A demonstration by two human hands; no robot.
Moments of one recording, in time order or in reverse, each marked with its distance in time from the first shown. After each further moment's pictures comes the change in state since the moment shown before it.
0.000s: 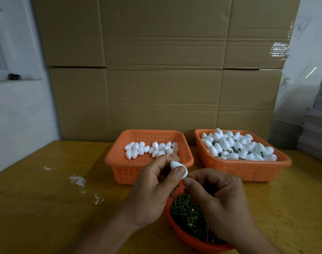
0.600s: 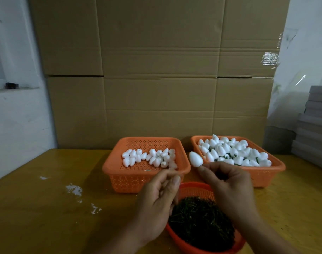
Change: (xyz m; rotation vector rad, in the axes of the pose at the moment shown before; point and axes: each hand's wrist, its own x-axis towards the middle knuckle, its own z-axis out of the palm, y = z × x) left_hand -0.007 -0.007 0.012 0.002 0.028 -0.090; right_hand 0.023 0.014 -0.025 -0.106 0.227 0.306
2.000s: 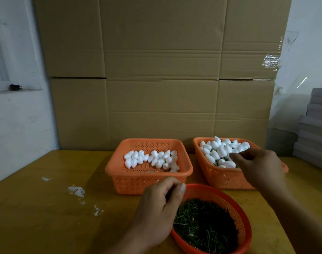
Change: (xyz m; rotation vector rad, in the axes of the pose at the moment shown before) left_hand -0.001 -0.008 -0.002 0.285 0.034 0.106; right_hand 0.067 0.023 -0.055 -0.593 0.180 0.100
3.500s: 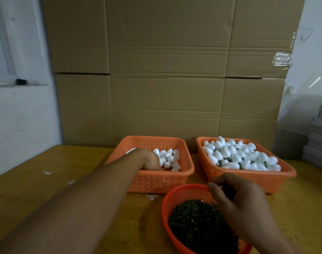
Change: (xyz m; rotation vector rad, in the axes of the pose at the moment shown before) left_hand 0.160 -0.091 -0.039 1.001 -0.849 -0.724; right_hand -0.081 -0.020 0.008 0.192 -0.249 -0.289
